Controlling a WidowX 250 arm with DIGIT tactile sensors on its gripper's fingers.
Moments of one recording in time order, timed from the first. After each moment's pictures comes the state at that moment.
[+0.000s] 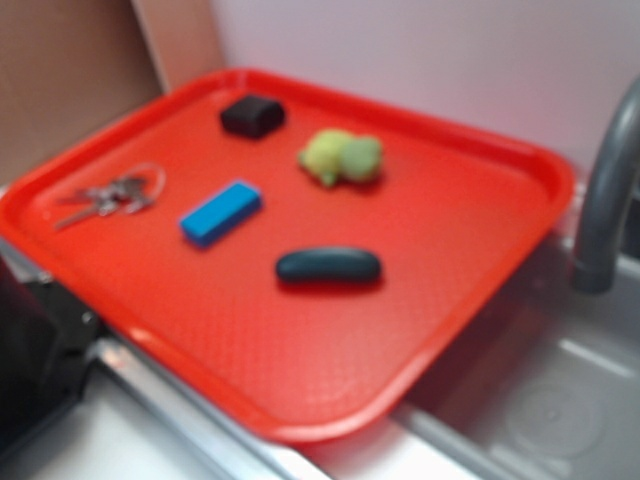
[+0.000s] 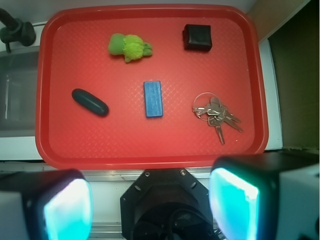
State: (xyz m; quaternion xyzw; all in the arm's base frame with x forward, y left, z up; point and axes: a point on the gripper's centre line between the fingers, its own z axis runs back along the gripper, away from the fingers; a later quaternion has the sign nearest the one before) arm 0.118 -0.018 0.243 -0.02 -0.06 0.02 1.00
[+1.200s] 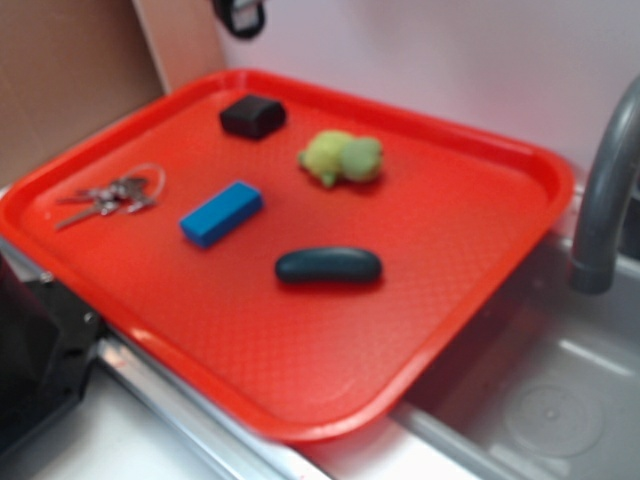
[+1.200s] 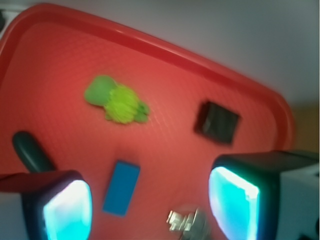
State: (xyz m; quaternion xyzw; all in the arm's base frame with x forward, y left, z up) arm 0.259 0.002 0.146 0.02 -0.02 -0.23 0.97
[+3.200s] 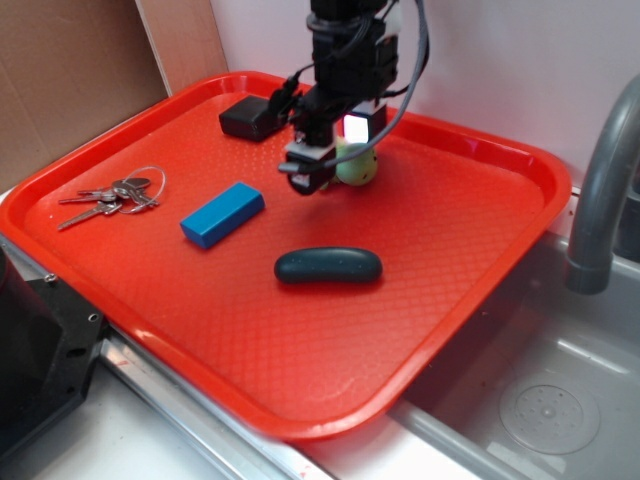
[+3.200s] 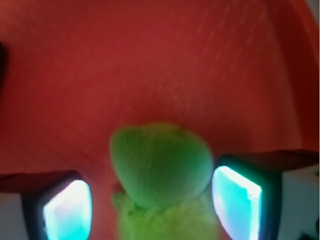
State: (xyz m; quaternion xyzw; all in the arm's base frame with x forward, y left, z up) arm 0.292 -0.043 0.033 -0.02 0.04 -0.61 0.79
